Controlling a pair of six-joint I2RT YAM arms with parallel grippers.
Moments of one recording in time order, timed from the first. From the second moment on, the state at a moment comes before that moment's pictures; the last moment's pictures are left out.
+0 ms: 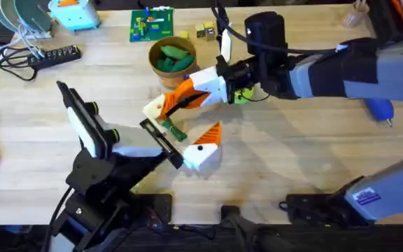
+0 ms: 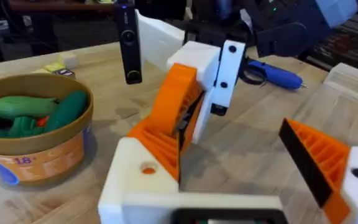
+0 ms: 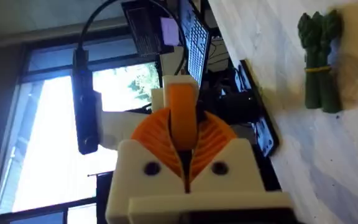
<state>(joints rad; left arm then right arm) -0.52 0.01 0.01 -0.06 0.31 -0.16 0.52 1.79 0.90 0.39 -1.33 1.12</state>
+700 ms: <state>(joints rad) -0.52 0.01 0.01 -0.06 0.28 -0.16 0.57 1.79 0.91 0.39 -1.25 1.12</state>
